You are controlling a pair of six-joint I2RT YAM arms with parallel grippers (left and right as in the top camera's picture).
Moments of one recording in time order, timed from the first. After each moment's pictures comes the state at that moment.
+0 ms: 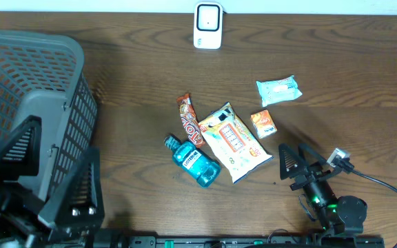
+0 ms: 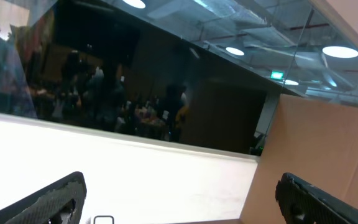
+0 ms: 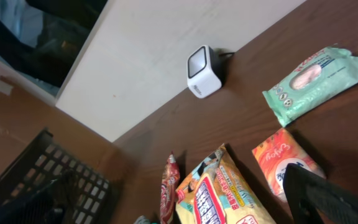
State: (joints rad) left arm -0.02 0.55 1.42 -0.51 0.39 -0.48; right arm -0.02 0.01 0.01 -0.04 -0.43 0.82
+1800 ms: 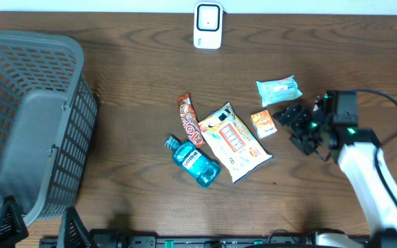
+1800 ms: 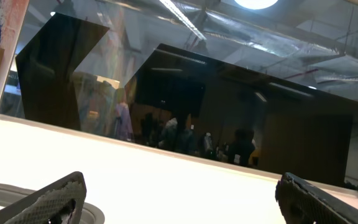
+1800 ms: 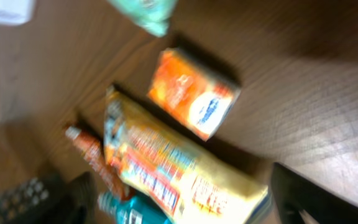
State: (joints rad) left arm -0.02 0.00 0.96 -0.47 0.05 -0.30; right arm -0.02 1.38 0.83 -0.56 -0.41 0.86
